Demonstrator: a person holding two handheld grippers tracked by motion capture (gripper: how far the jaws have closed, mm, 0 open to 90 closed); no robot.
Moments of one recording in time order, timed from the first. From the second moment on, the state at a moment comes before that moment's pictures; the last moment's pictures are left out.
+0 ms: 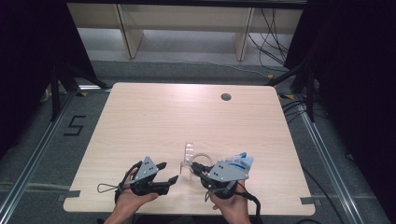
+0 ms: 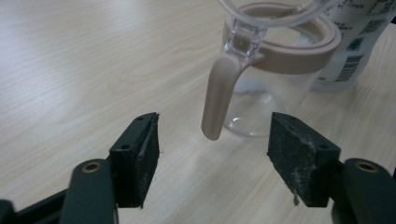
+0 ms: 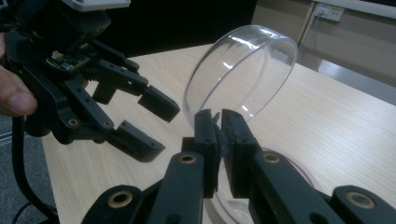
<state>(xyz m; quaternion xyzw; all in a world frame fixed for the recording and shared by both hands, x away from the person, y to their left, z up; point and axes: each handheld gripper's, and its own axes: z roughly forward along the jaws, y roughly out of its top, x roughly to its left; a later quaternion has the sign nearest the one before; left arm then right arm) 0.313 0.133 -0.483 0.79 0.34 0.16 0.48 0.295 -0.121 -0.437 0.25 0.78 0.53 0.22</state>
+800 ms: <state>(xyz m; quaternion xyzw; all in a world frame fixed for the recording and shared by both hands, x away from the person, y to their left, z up) 0.310 0.135 -0.496 0.80 0.34 0.15 0.47 0.283 -0.129 -0.431 0.22 0.78 0.54 0.20</state>
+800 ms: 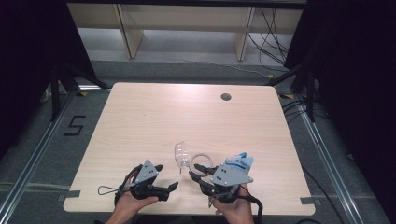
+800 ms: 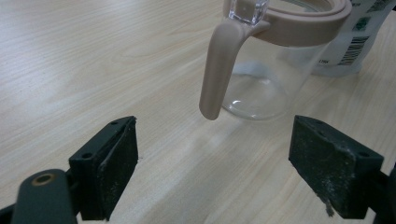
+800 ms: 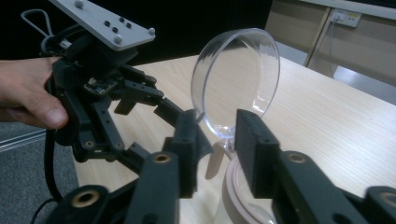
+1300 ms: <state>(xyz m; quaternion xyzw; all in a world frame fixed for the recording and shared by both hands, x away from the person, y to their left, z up) 0.311 0.136 -0.499 0.80 0.34 0.14 0.48 0.253 -0.165 -0.433 0.24 0.79 0.55 0.17</state>
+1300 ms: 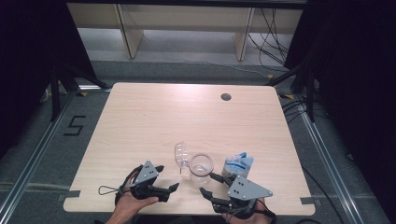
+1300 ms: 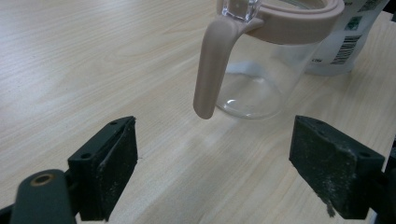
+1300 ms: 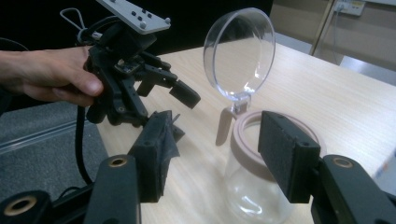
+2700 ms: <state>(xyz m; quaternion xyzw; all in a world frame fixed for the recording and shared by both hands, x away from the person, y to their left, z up) 0.313 0.134 -0.503 0.81 0.34 0.14 0.47 0.234 -0.249 -0.450 0.35 0.75 0.52 0.22</state>
